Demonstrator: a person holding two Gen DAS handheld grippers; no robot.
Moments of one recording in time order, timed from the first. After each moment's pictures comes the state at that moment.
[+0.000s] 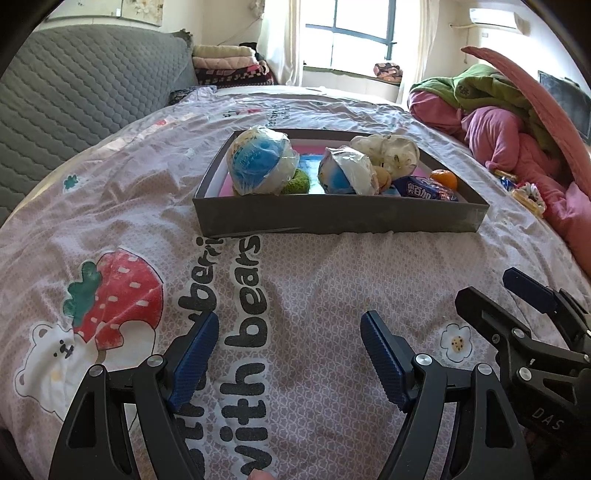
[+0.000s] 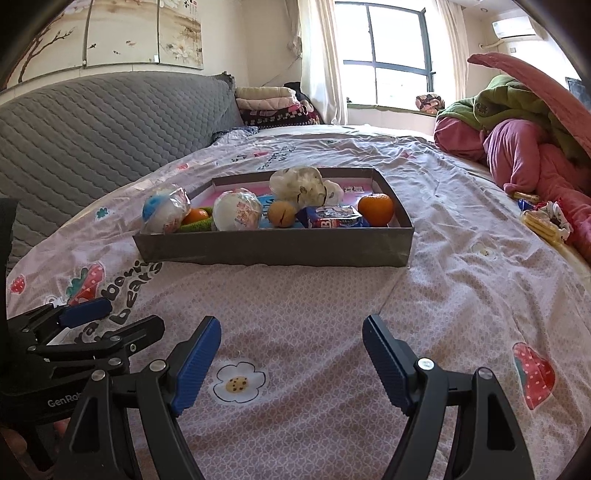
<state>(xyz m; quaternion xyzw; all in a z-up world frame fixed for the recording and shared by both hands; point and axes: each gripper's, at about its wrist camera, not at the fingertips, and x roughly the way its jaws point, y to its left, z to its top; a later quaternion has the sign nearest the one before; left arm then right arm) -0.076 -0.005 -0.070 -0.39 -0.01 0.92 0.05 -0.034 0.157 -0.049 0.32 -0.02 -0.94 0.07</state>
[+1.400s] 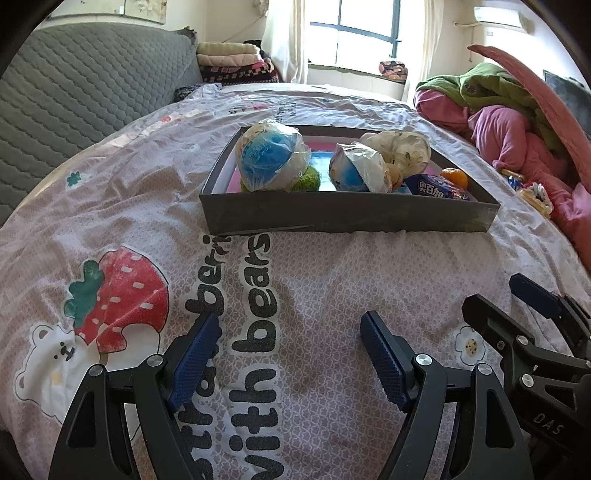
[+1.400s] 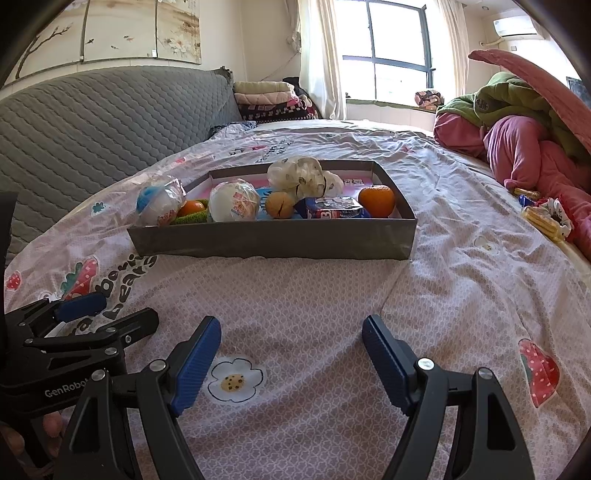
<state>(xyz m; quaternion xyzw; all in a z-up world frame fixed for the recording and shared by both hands) -0.083 -0.010 -0.075 -0.39 -0.01 0.92 0.04 -0.037 0.157 -0.054 0.33 -0.02 -0.94 0.06</state>
